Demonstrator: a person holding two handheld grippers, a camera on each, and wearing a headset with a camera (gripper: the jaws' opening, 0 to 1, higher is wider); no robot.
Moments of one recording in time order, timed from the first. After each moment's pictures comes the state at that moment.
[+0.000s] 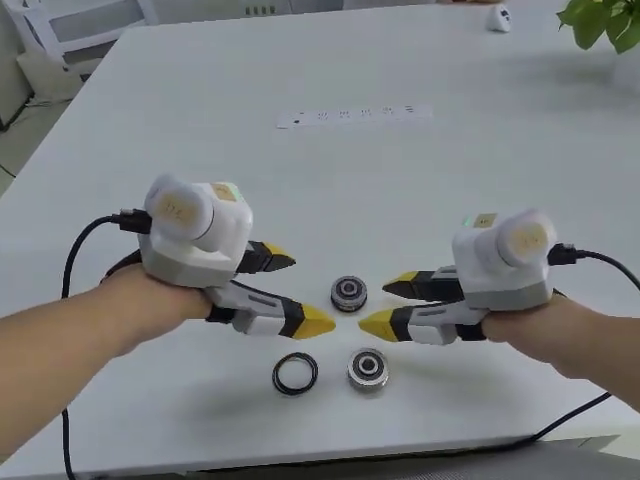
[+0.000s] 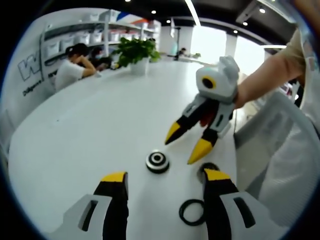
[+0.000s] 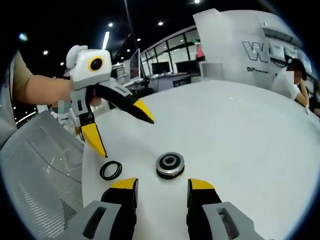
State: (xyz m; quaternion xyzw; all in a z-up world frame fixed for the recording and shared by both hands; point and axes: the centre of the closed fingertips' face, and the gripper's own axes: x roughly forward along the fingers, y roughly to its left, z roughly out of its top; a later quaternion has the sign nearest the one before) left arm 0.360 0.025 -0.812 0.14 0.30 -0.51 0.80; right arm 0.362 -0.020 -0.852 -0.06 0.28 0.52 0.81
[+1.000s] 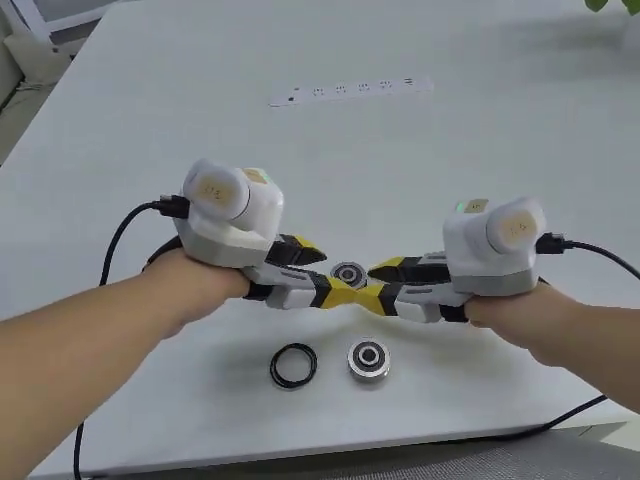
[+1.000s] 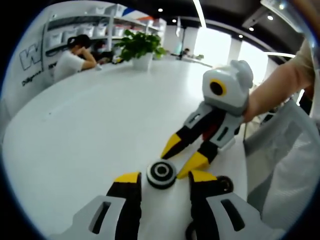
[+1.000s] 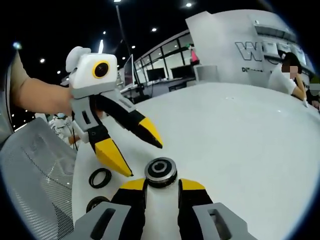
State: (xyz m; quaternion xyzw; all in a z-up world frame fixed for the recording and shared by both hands) left arm 0.385 -0.003 -0.836 0.12 0.32 -0.51 0.79; right arm 0.379 -0.010 -0.860 -0.03 0.26 0.51 0.82
